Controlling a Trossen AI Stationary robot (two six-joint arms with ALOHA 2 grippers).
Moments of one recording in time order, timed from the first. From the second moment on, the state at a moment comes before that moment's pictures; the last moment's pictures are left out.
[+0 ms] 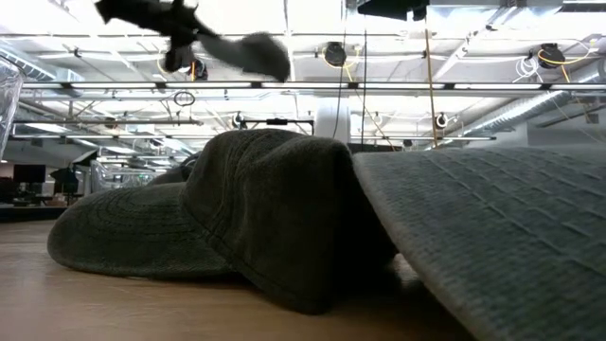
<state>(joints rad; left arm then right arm) 1.04 1.11 1.15 -0.51 0.85 -0.48 0.07 1.13 0.83 0.32 0.52 -0.21</state>
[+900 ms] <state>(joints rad) 1.29 1.13 1.15 -1.16 0.55 -0.07 0.07 1.13 0.83 0.24 0.52 -0.19</state>
